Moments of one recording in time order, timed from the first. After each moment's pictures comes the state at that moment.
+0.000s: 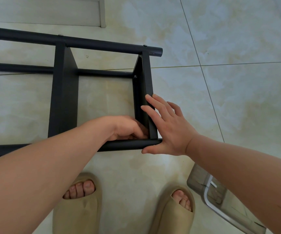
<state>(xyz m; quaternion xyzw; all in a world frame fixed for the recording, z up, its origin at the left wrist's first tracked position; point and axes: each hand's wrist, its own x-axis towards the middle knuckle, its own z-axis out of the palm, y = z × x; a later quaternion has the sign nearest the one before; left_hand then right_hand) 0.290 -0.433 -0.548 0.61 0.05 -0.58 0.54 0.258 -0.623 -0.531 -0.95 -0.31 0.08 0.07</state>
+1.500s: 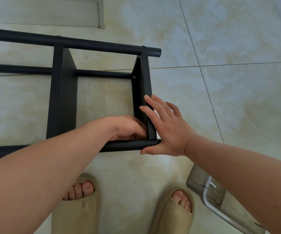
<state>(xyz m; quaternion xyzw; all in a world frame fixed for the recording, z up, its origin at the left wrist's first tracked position) 0.290 -0.438 -0.552 0.61 0.05 -0.56 0.56 0.258 -0.623 -0.531 -0.95 -0.30 0.08 0.07</state>
